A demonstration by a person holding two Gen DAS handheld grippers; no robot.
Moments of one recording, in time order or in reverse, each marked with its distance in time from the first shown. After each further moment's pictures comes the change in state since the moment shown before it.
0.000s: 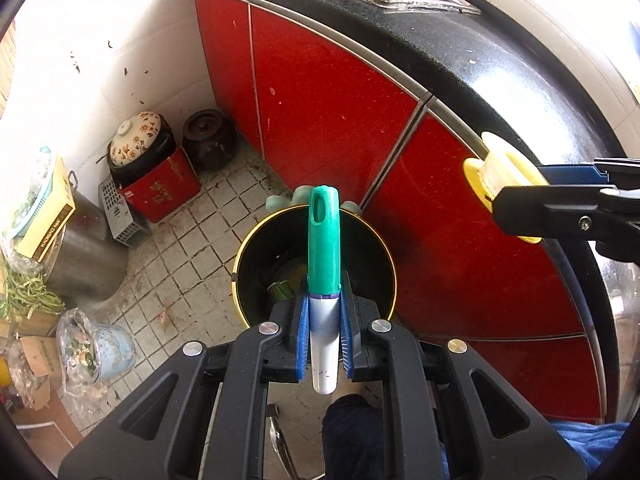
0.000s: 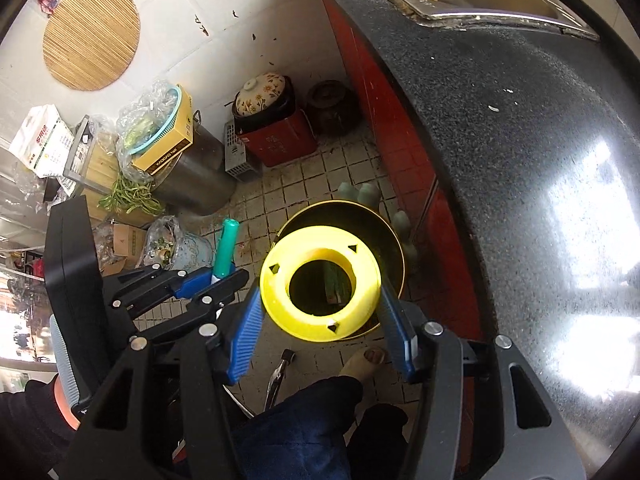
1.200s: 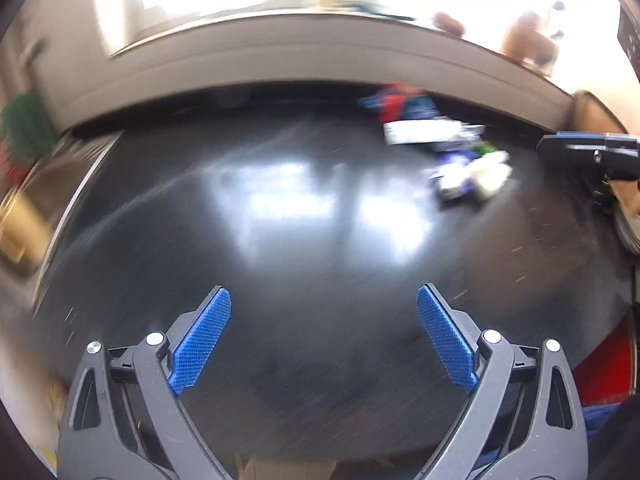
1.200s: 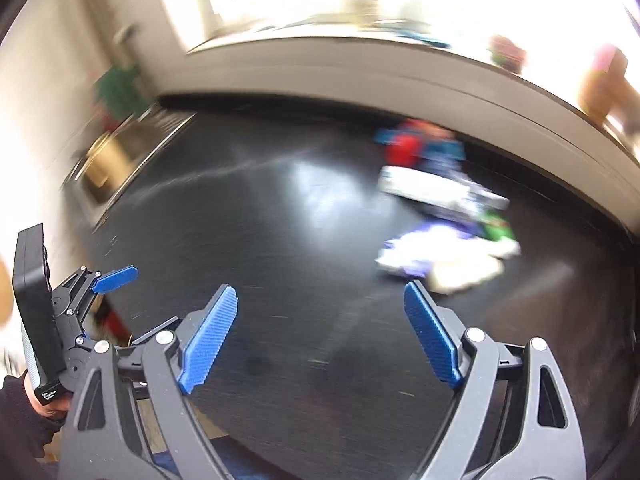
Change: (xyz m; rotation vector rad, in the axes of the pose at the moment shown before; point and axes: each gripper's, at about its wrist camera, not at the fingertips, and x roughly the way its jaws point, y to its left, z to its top) left arm -0.077 -0.413 0.025 0.834 -0.183 -0.384; right arm -0.304 -0.252 -0.285 0.737 -0.481 -0.496
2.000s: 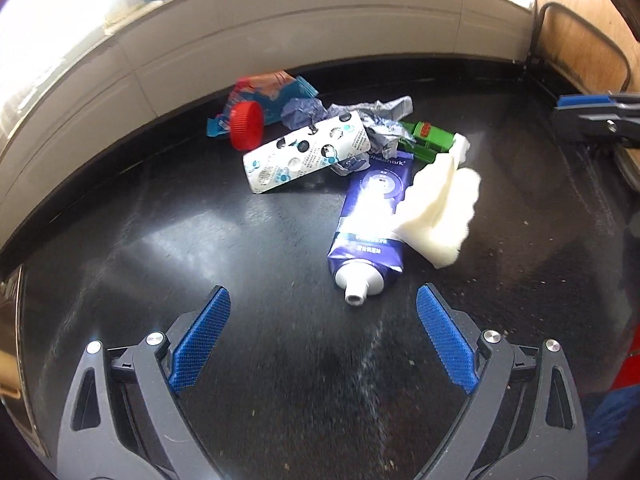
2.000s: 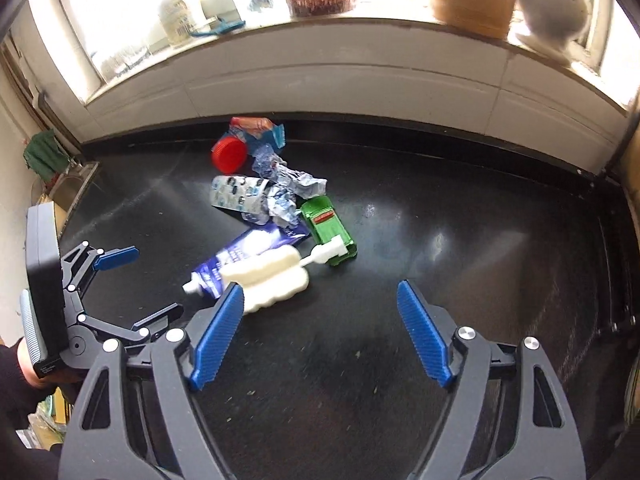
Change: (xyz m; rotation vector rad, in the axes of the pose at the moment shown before) left arm 0.132 -0.124 0.093 0.300 0.114 -0.062; right arm 0.035 -0.195 0.012 0.156 0.038 -0.074
